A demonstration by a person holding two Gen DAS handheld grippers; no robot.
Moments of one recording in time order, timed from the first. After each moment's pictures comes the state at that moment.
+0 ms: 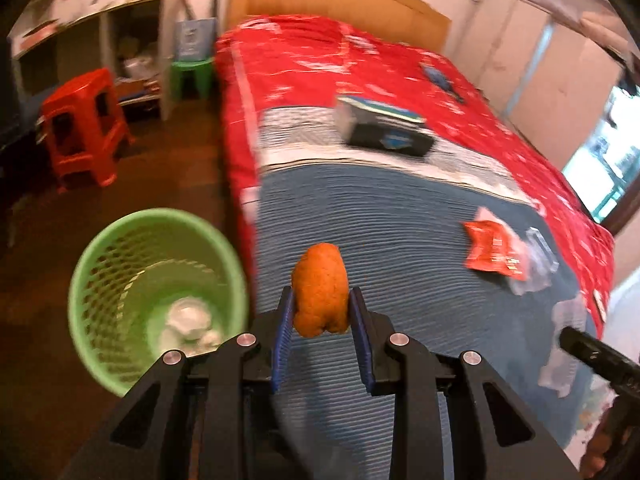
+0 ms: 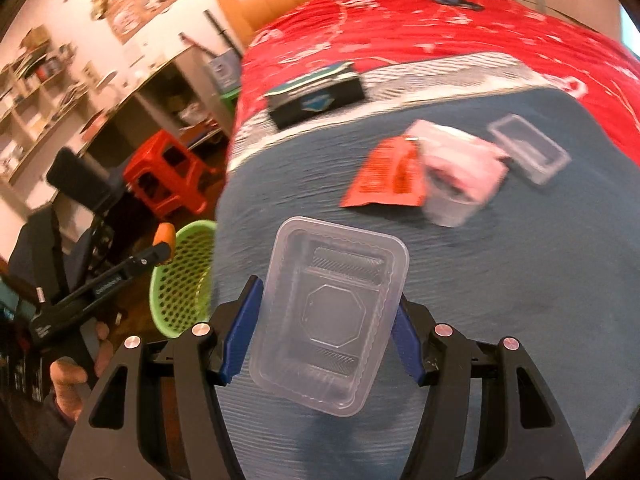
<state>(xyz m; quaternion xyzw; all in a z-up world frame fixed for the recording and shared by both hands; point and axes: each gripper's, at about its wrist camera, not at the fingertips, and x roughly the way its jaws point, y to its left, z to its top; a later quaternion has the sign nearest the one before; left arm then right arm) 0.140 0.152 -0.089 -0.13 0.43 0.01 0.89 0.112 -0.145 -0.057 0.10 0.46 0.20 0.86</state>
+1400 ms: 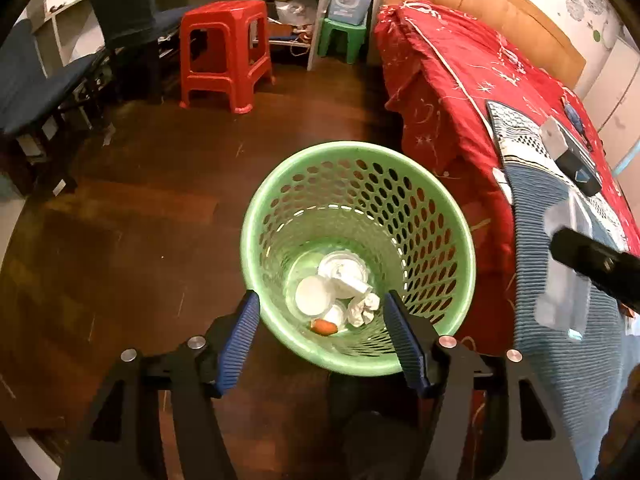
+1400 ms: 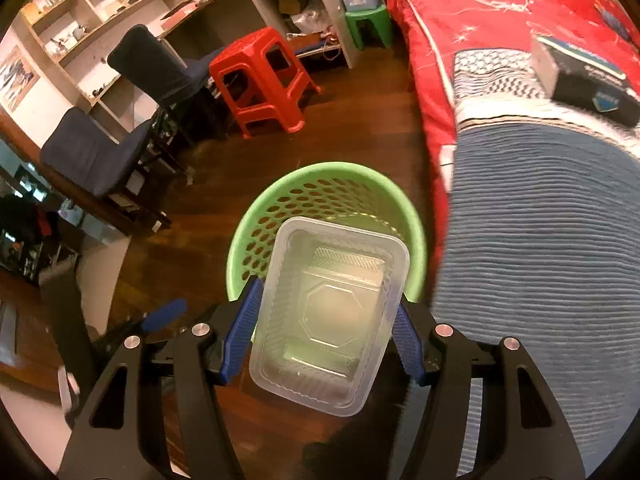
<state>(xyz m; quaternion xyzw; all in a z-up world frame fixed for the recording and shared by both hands) 0.070 0.327 -0.164 -0.20 0.47 0.20 0.83 0.158 0.144 -0.107 0.00 0.52 0.37 0.77</state>
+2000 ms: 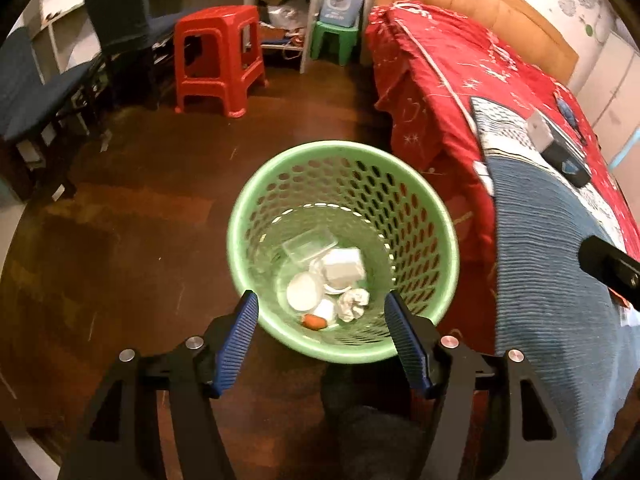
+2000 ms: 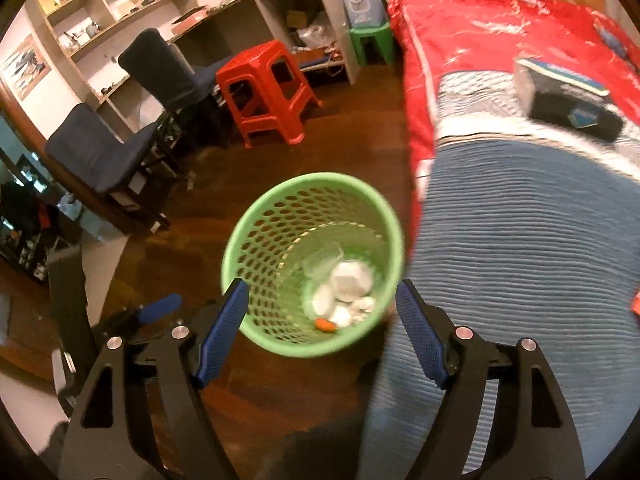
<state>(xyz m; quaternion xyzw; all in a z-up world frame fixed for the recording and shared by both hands) 0.068 0.299 -0.152 -0.19 0.47 0.19 0.84 0.142 0.099 -0.082 -0.03 0.47 0.37 0.80</state>
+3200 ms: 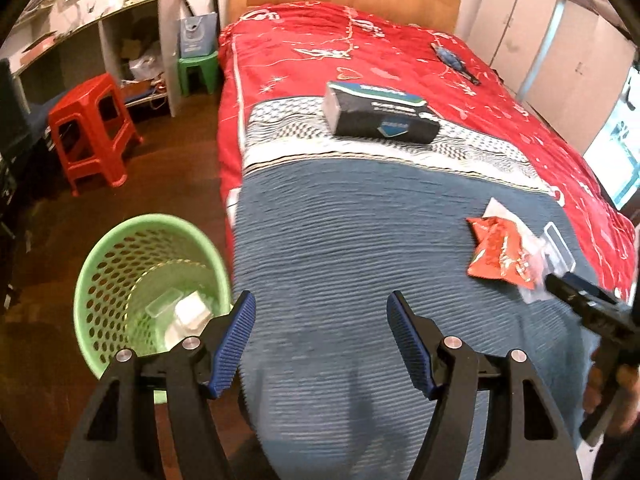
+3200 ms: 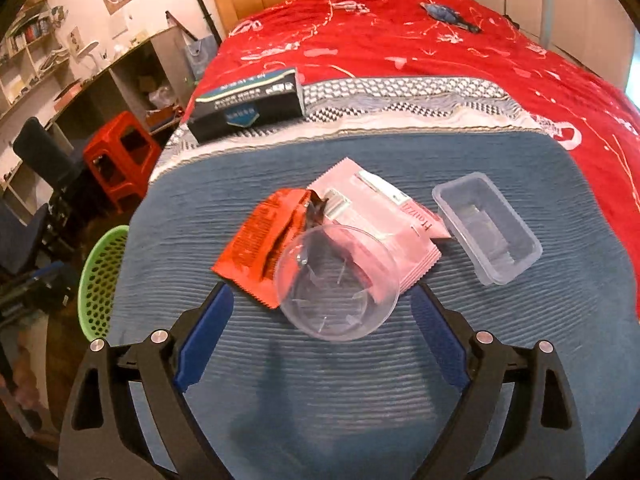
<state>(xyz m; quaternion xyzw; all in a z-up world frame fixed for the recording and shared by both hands) 0.178 0.099 -0.080 -0.10 0.46 0.03 0.88 0.210 -0.206 -0.099 0.02 0.46 0.16 0.87</state>
